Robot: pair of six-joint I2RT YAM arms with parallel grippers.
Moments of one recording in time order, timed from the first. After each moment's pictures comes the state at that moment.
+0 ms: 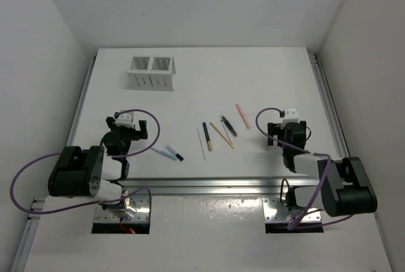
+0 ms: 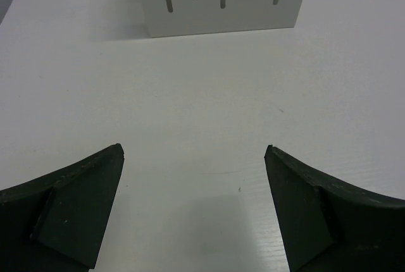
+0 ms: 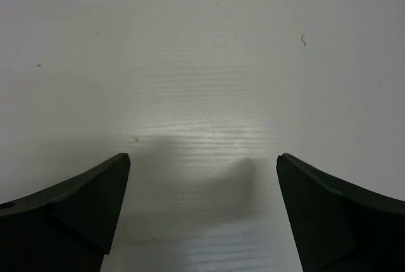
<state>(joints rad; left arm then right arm) 0.03 1.43 0.07 1.27 0.10 0.07 0.06 1.30 0.13 0.63 0.22 -0.09</state>
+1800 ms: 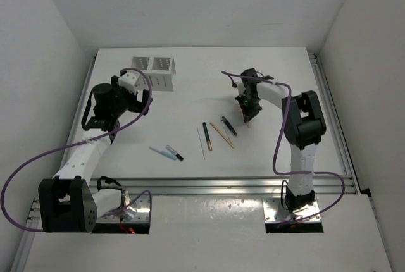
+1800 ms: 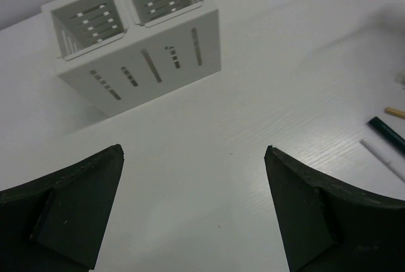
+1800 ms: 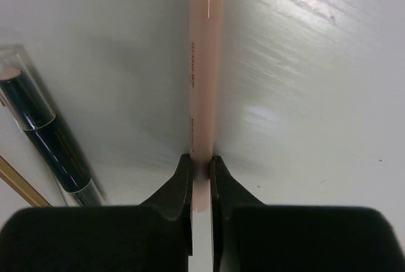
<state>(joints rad) 0.02 1.14 0.75 0.09 0.38 0.25 0.28 2.08 1.43 -0.68 -0.05 -0.10</state>
